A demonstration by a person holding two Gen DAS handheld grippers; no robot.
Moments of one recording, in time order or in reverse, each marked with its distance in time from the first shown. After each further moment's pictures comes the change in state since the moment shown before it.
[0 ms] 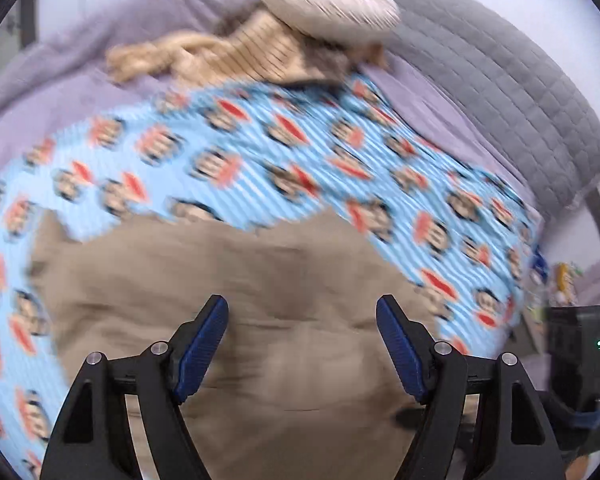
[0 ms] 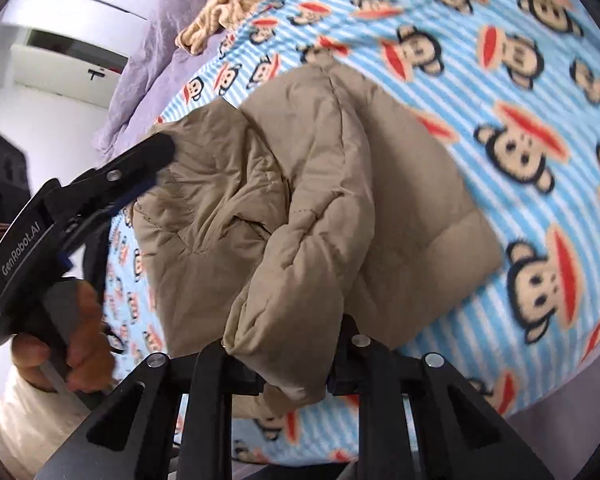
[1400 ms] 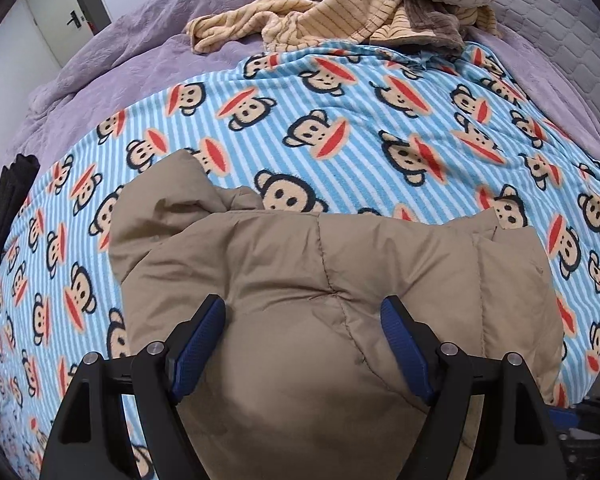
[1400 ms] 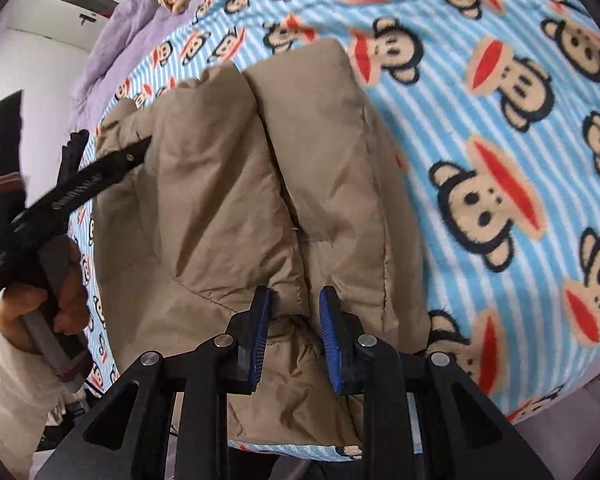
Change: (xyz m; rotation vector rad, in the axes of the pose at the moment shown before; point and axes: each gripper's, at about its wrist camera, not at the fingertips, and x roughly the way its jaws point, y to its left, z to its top) left arm 0.072 -0.001 0.005 -0.069 0.148 0.368; right arm 0.021 -0.056 0.051 -0.102 0.198 -0.079
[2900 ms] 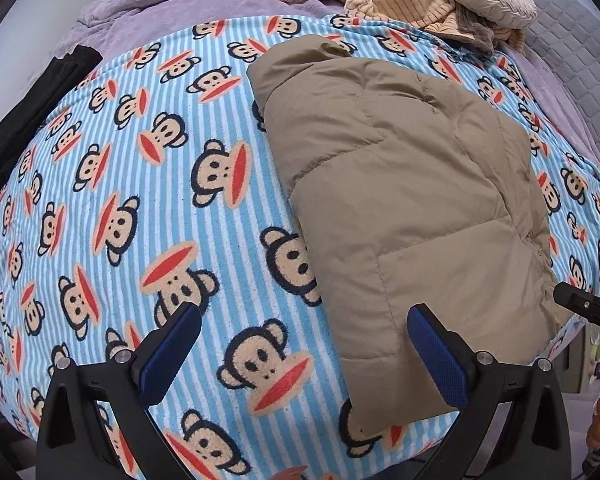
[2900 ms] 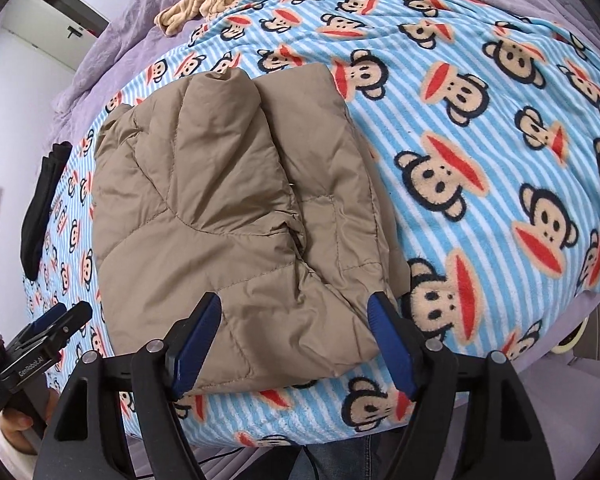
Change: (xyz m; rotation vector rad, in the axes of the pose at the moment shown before) left arm -0.073 0.100 -0.147 -0.183 0.093 -0.047; right arm -0.041 0.037 -0.051 0.002 -0.159 -0.163
